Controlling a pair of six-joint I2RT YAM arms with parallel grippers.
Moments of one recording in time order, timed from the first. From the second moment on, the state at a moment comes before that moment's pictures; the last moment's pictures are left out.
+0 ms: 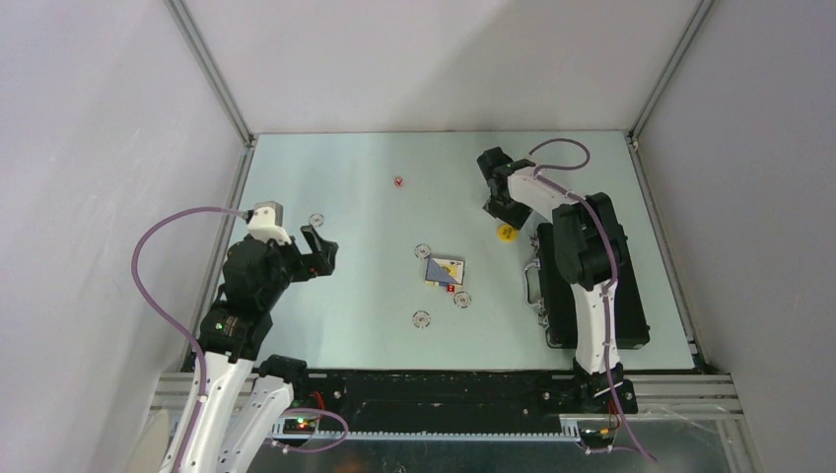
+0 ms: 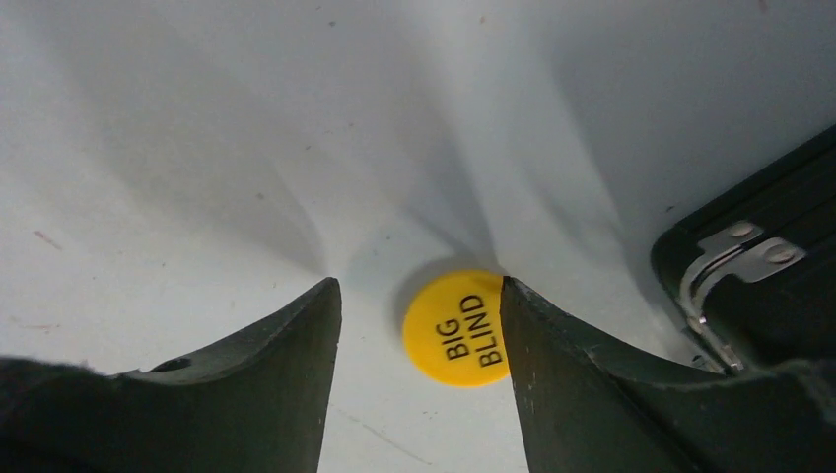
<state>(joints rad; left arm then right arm) -0.20 0.55 0.73 -0.55 0.01 -0.33 0.40 2.15 1.67 -0.78 0.43 0.99</state>
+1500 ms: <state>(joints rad) -0.21 0.53 0.72 -0.55 0.01 -0.31 0.69 1.80 1.10 -0.58 0.44 1.06</state>
